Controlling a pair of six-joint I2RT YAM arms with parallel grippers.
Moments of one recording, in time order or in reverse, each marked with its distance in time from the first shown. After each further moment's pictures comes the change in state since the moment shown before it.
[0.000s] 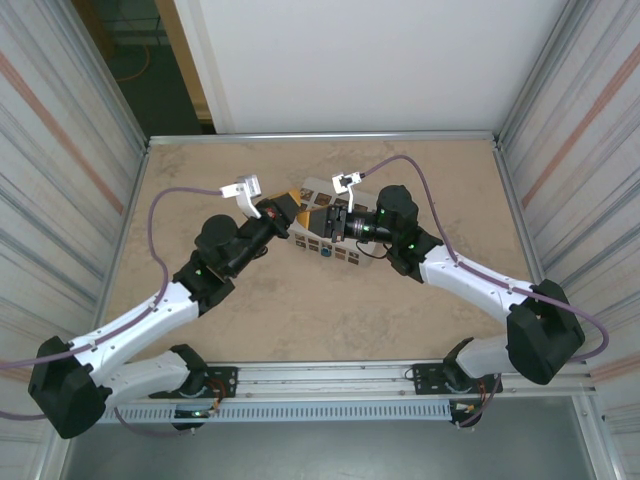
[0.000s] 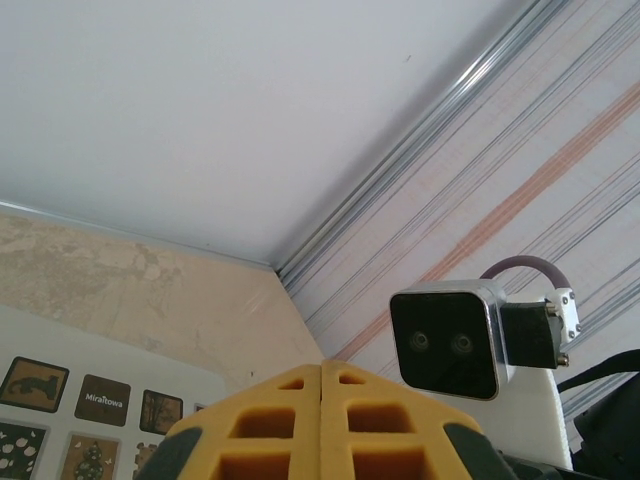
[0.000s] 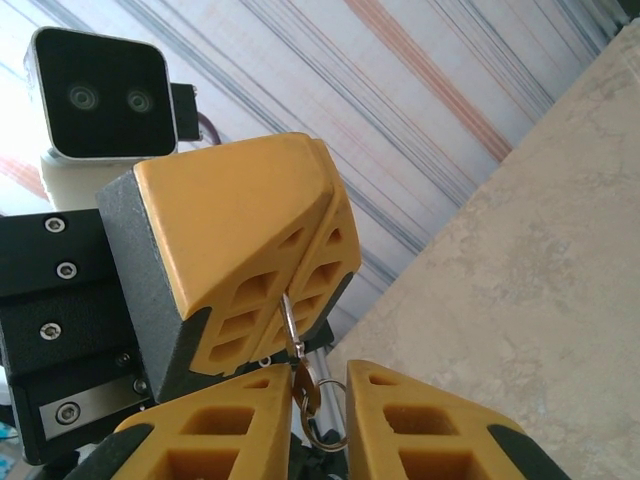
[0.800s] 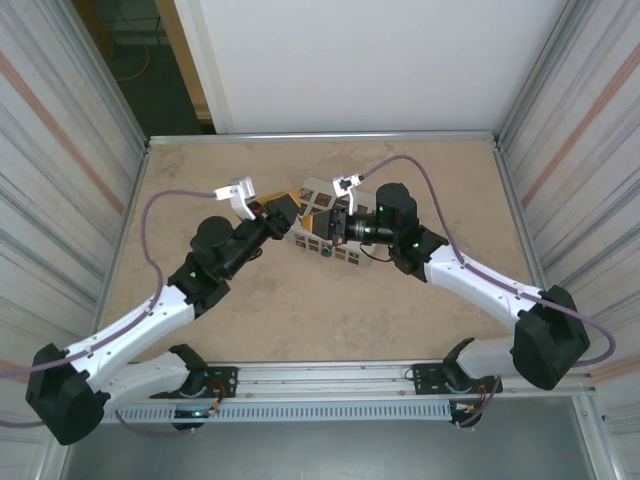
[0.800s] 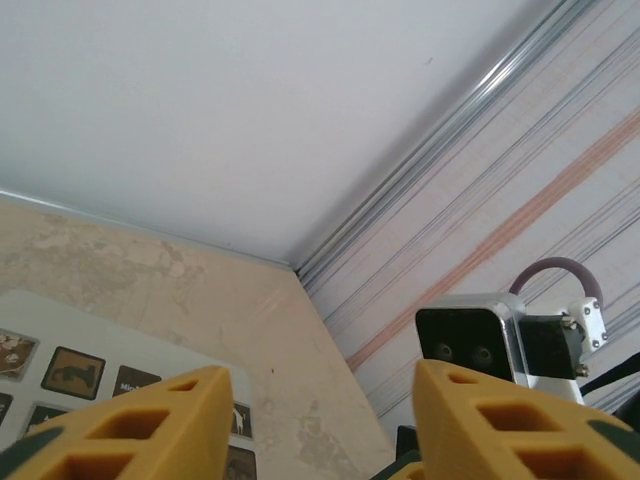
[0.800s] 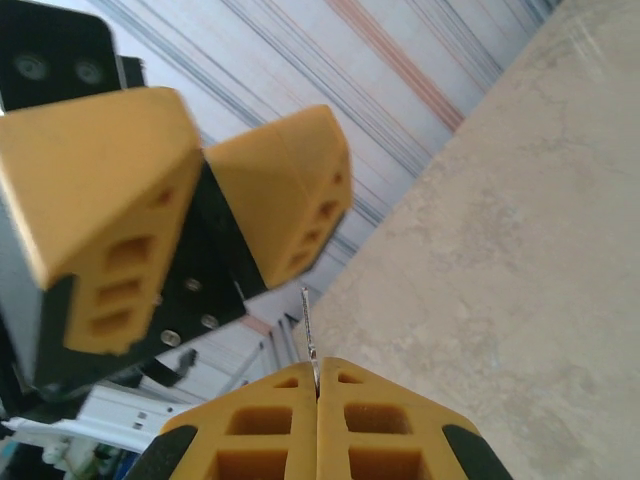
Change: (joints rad) left arm 0.032 -0.058 -0.021 -0.063 -0.005 0.016; right arm -0.003 -0.044 0.036 -0.236 0.047 -0.102
